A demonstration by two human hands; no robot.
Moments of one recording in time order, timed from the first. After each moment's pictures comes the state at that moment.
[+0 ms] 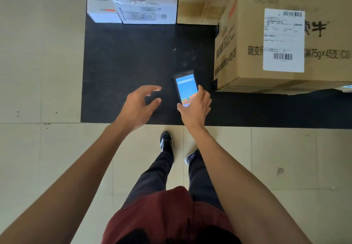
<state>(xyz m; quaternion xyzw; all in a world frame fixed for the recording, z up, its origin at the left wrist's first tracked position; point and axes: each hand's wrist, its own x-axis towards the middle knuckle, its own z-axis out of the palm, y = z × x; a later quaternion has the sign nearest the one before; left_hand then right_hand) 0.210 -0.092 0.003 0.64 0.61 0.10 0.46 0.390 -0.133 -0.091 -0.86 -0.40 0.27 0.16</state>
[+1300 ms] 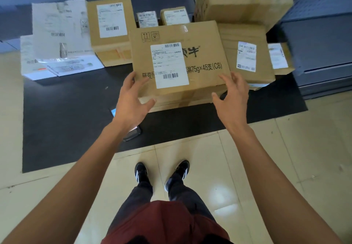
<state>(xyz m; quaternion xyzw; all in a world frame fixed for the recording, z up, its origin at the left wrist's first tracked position) 0.432 -0.083 0.060 0.74 0.51 0.19 0.39 0.696 -0.203 0.082 -0.85 -0.45 0.12 0.27</state>
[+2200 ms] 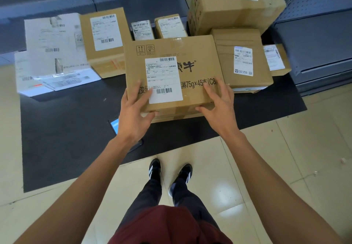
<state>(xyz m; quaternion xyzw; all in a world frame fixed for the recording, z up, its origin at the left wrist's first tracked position) 0.436 -0.078 0.044 0.78 0.50 0.18 0.34 0.692 -0.189 0.050 -0.81 -0.49 0.17 0.27</state>
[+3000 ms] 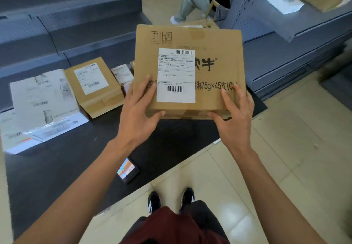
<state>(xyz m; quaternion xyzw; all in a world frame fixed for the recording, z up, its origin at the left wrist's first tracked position) 0.474 -0.057 0.153 0.87 0.24 0.31 0.29 0.671 -0.254 0.156 -0.84 -0.40 -0.10 0.36</state>
